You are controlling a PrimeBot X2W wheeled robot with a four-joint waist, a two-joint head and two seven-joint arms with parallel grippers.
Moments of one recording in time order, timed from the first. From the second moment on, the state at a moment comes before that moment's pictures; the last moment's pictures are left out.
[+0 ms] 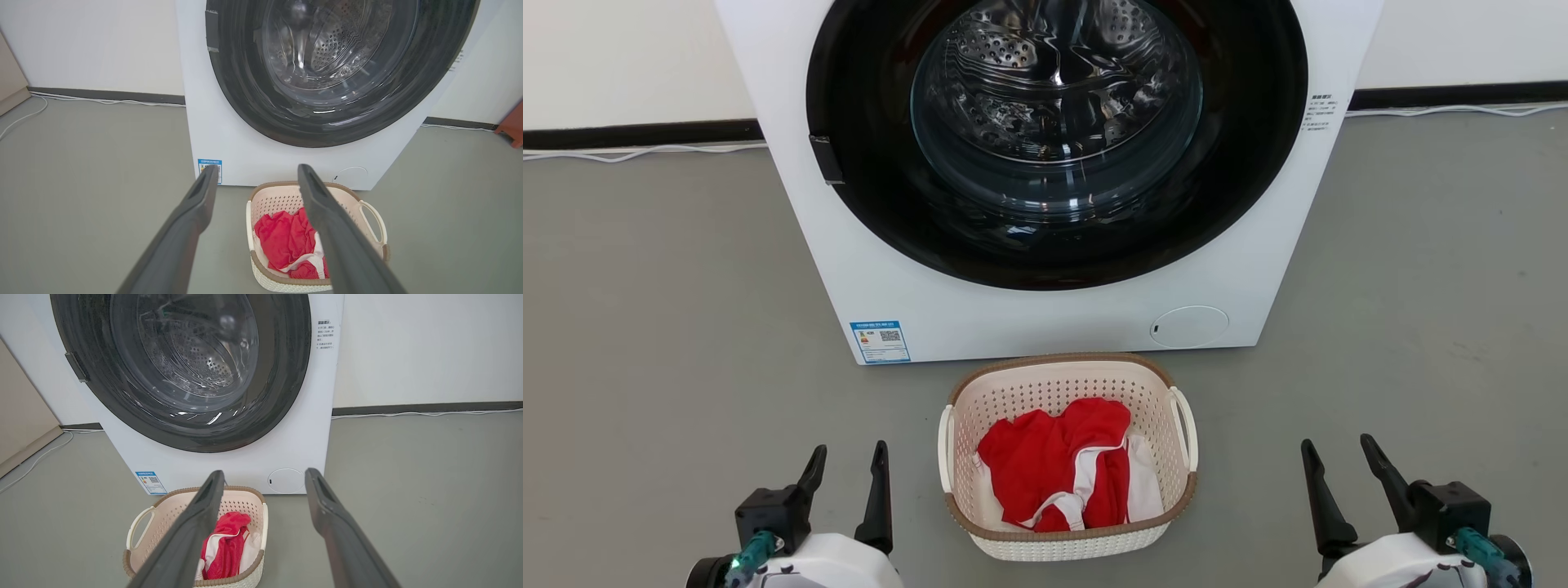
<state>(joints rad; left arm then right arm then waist) -0.05 0.04 -0.06 0.37 -0.21 -0.01 -0.22 -0.05 -0.08 -0.03 0.40 0.12 0.12 -0.21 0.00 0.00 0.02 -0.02</state>
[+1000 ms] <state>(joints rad) -0.07 0.04 -0.07 0.43 -0.11 0.00 -0.25 -0.05 -0.08 -0.04 0.42 -0.02 0.12 -0.25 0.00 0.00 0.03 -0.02</state>
